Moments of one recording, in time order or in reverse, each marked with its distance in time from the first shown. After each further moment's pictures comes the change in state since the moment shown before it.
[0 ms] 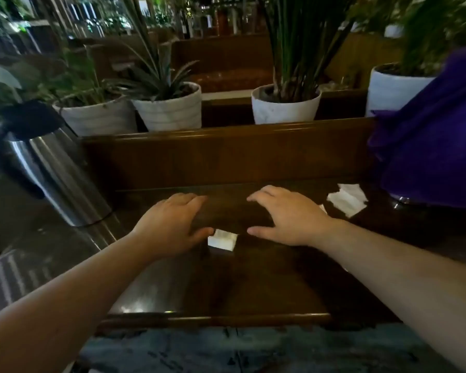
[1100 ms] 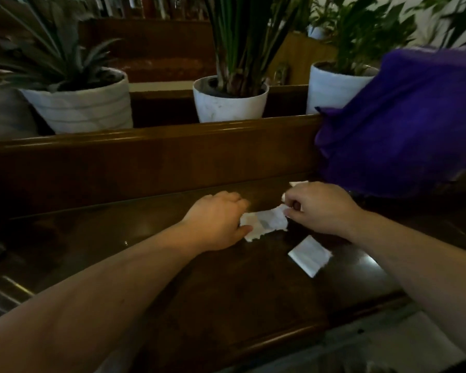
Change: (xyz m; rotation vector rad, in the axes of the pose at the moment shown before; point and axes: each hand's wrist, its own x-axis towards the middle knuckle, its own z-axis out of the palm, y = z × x) left_hand 0.127 0.108 0.035 -0.127 0.028 0.472; right_hand -0.048 0.105 -0.019 -0.193 0.036 0.340
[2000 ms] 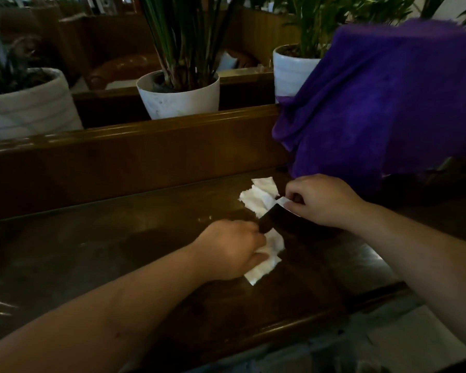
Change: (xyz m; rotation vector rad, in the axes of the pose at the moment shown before) left_hand 0.052 0.114 0.021 -0.046 -0.197 0.209; right_hand -0.029 0.111 0.010 0.138 0.006 0.011
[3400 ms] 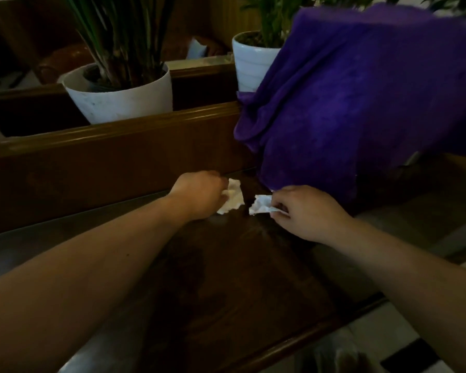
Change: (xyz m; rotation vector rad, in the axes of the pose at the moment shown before) left_hand 0.121 -0.083 -0.005 0.153 0.039 -0.246; right_hand -0.007 0.047 0.024 0.054 0.056 0.068
